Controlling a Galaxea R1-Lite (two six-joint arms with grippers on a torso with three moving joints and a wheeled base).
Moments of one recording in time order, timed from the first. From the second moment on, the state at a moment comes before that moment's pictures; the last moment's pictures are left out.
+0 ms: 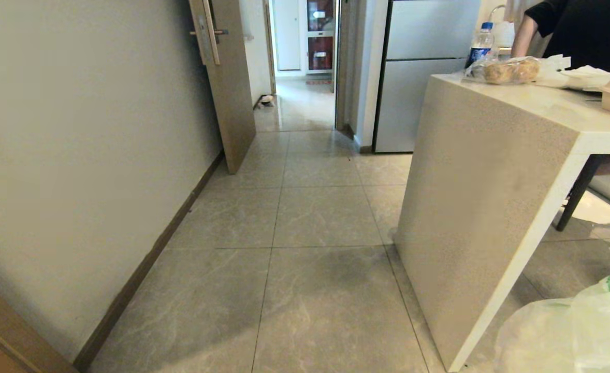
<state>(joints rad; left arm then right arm) 0.00 0.00 0.00 -0.01 0.00 -0.01 0.01 0.00 0.00 -0.01 0.00 -0.02</state>
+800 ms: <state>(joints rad) 0.00 0.00 0.00 -0.01 0.00 -0.01 0.01 0.00 0.00 -0.01 0.00 -0.02</state>
